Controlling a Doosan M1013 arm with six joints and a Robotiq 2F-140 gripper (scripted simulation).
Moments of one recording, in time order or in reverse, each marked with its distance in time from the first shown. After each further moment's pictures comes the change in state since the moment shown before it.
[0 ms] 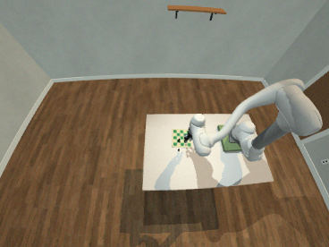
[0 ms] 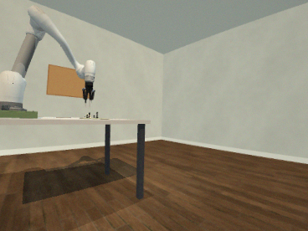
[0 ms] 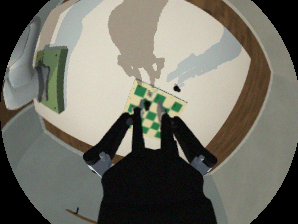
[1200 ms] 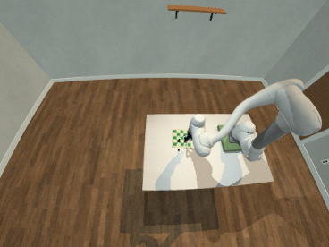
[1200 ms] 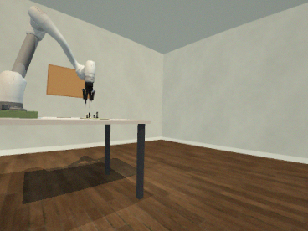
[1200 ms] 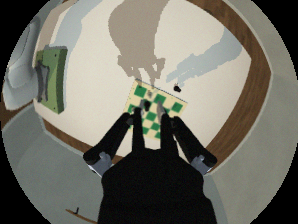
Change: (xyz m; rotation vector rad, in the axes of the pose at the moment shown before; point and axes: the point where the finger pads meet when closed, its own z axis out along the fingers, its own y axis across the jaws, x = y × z) arm 0.000 0.000 0.004 0.000 0.000 0.000
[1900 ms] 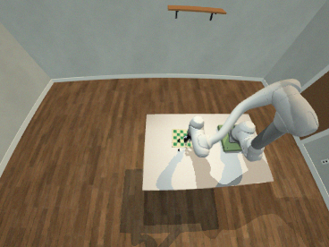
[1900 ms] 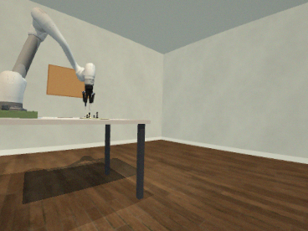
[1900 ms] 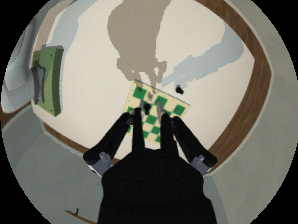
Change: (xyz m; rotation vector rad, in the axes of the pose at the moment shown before) arm 0.000 0.000 0.025 0.000 0.000 0.000
